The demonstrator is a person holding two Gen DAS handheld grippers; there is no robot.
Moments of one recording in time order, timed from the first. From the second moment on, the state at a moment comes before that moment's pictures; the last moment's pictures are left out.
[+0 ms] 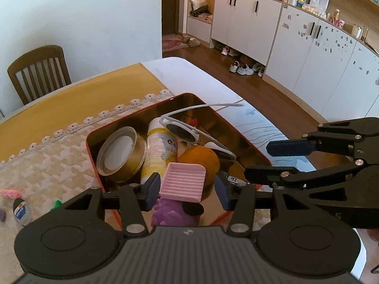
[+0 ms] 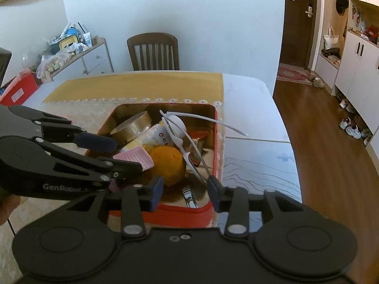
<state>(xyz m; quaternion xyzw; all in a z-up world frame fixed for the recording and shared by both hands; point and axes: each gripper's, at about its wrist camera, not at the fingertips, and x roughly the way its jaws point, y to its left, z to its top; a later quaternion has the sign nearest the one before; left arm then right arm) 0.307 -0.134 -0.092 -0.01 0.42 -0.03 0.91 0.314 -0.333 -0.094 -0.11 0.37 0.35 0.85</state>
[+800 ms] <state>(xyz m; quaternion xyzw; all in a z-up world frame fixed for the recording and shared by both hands) 0.227 -0.064 -0.042 -0.02 0.31 0.00 0.95 0.264 -0.293 -0.055 -0.12 0.33 0.35 0.87</state>
